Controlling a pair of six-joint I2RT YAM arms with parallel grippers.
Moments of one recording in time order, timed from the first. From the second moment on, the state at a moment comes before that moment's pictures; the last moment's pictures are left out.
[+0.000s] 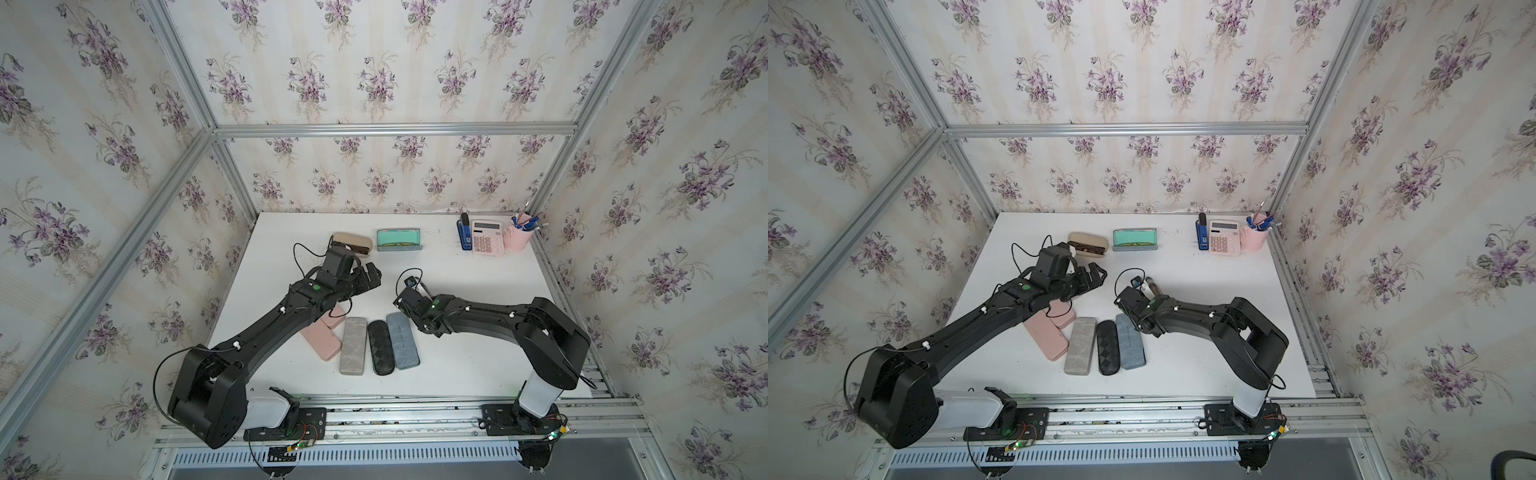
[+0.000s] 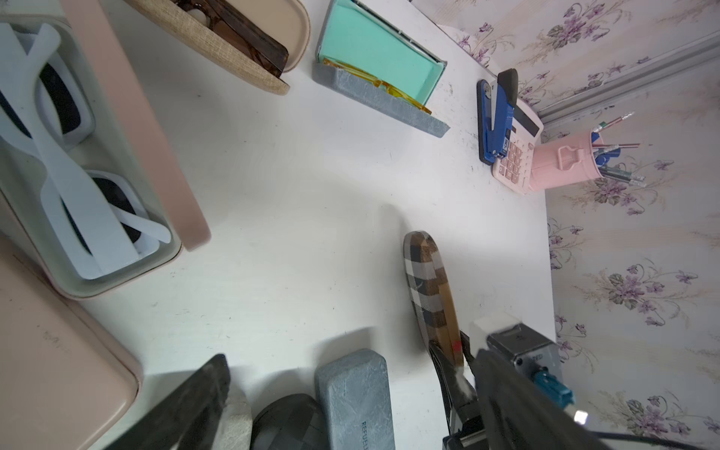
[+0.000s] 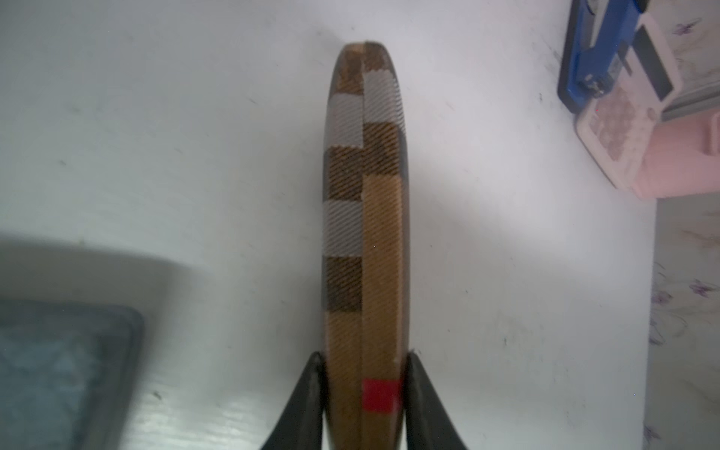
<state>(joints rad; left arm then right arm) -0.46 1.34 0.96 -0.37 0.07 -0.78 0.97 1.73 0.99 -0.57 0.68 0.36</state>
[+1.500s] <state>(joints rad) -0.15 1.37 1.01 -0.48 0.19 -0.75 0.85 1.42 1.00 -0.36 0.00 0.49</state>
